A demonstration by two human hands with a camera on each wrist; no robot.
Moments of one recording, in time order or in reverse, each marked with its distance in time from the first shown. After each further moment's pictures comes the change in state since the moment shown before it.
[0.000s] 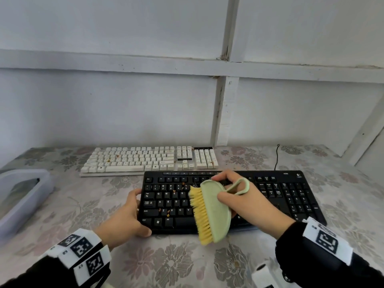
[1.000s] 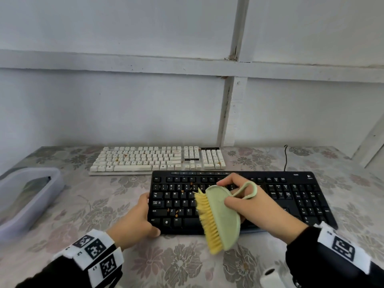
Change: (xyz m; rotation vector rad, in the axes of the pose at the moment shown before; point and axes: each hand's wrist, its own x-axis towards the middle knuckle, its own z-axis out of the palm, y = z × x) left_hand 0.000 -0.003 0.003 0.079 -0.016 0.005; right_hand -0.001 -0.001 0.005 -0.037 -0.042 0.024
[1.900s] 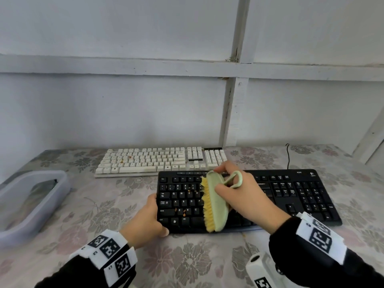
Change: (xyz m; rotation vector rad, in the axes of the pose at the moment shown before) left_hand -0.006 0.007 0.000 0.074 -0.001 0.000; right_hand 0.010 -0.027 0.029 -0.181 0.161 -0.121
